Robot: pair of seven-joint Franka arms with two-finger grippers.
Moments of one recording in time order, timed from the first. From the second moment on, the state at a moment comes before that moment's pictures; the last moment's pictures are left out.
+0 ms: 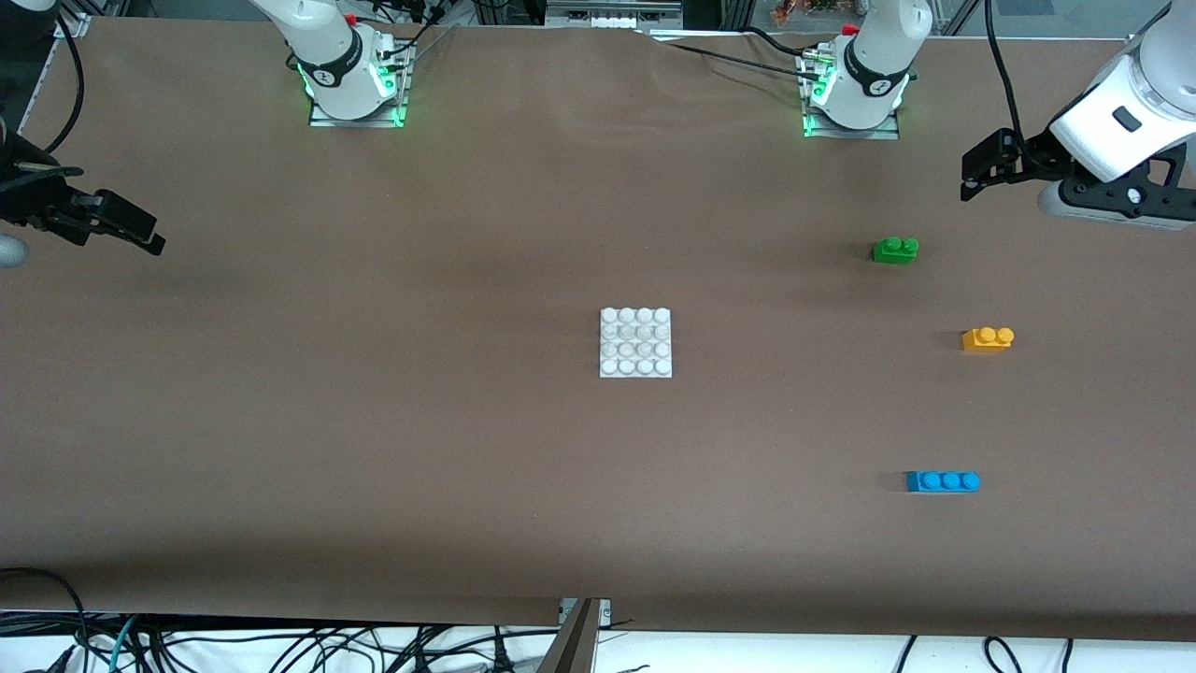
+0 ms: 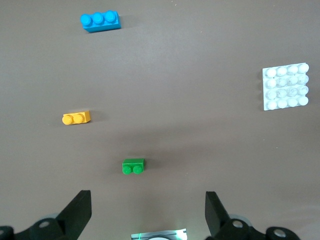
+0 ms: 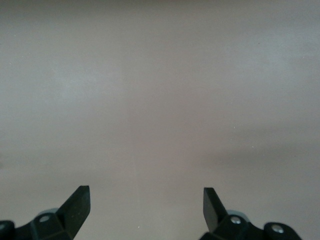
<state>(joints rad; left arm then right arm) 0.02 -0.04 -0.12 -1.61 -0.02 1.47 0.01 0.01 0.00 -0.05 -1.67 0.02 1.69 0.09</state>
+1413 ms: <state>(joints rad) 0.02 -0.04 -0.12 -1.61 -0.02 1.47 0.01 0.02 0.02 -0.04 -1.68 -0.01 1.73 0.08</state>
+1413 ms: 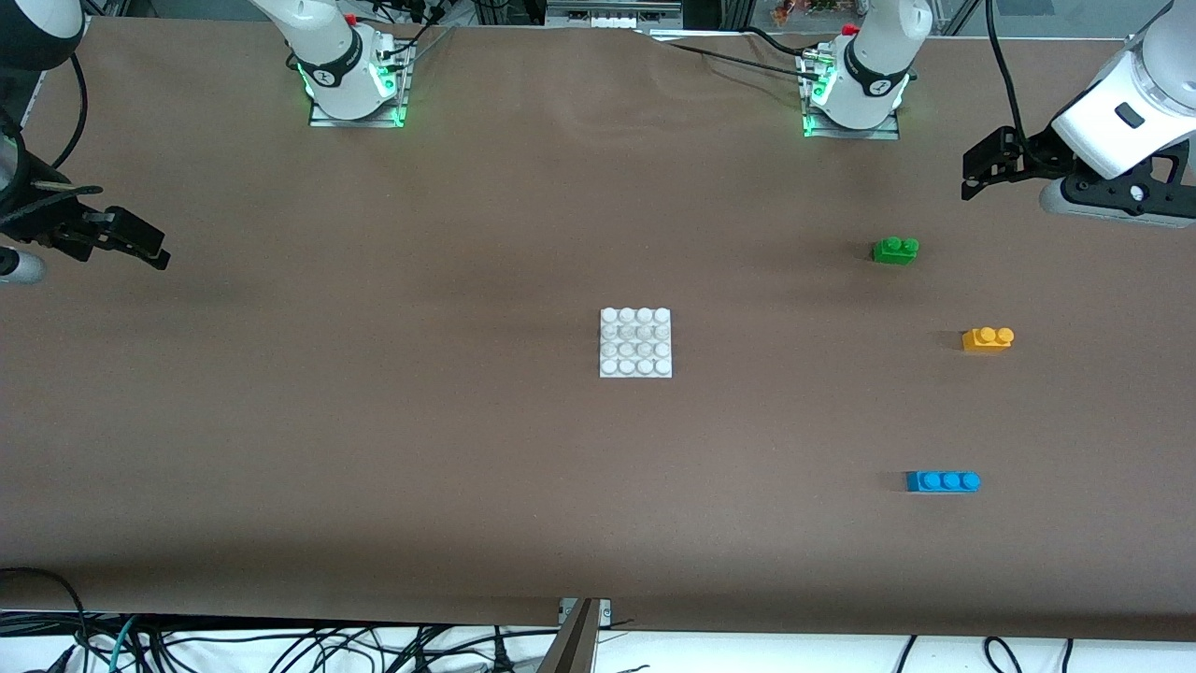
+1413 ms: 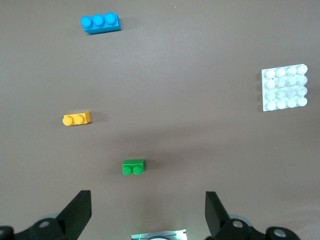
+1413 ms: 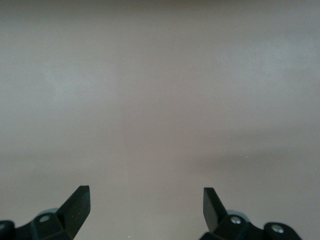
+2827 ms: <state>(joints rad) 0.02 -0.03 -0.12 -1.62 -0.01 1.47 0.01 0.02 0.02 -0.04 -1.68 -0.01 1.73 0.08</state>
